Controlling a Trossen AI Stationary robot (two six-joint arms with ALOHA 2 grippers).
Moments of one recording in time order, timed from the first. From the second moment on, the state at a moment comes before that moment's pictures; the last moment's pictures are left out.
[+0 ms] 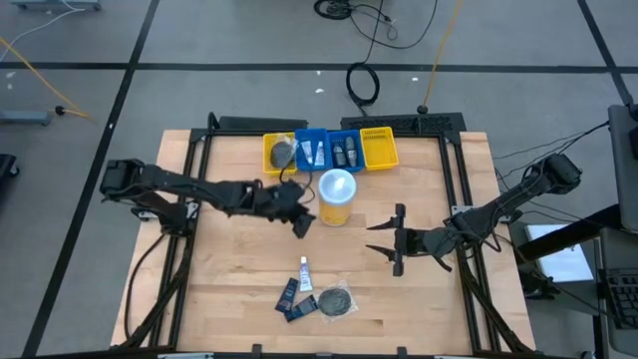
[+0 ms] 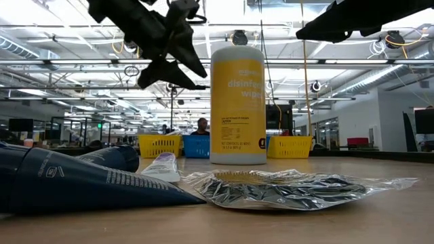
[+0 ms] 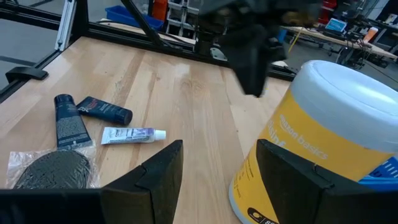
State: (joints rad) left arm -0.03 1.48 0.94 -0.15 -0.11 -0.72; right arm 0.50 1.09 0.53 0.24 0.60 -0.04
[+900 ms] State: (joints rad) left arm -0.29 1.69 0.94 -0.25 -0.17 -1.23; right arm 0.50 1.09 0.53 0.24 0.60 -0.04
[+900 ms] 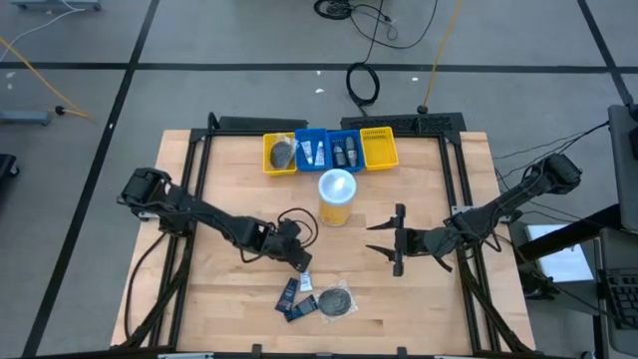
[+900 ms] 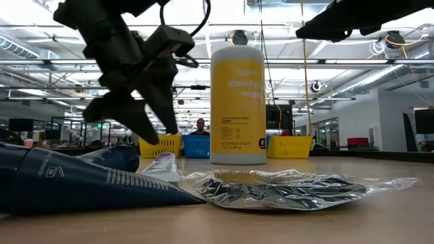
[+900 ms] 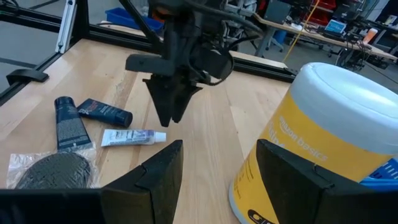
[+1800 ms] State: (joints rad) left arm -0.30 1.84 0.95 -0.13 -0.04 -1.26; right arm 0.50 1.09 0.53 0.24 0.60 -0.04
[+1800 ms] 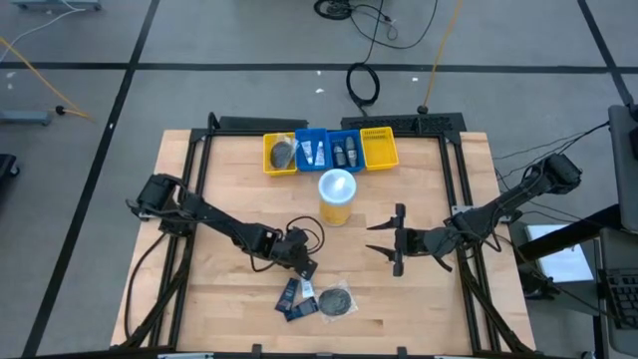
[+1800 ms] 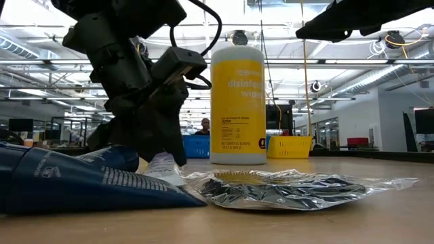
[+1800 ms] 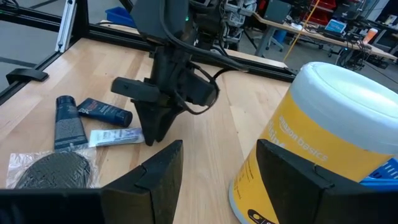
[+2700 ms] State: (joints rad) left arm -0.27 1.74 0.94 -0.11 0.08 -0.94; right arm 0.50 1.09 0.53 0.24 0.60 -0.04
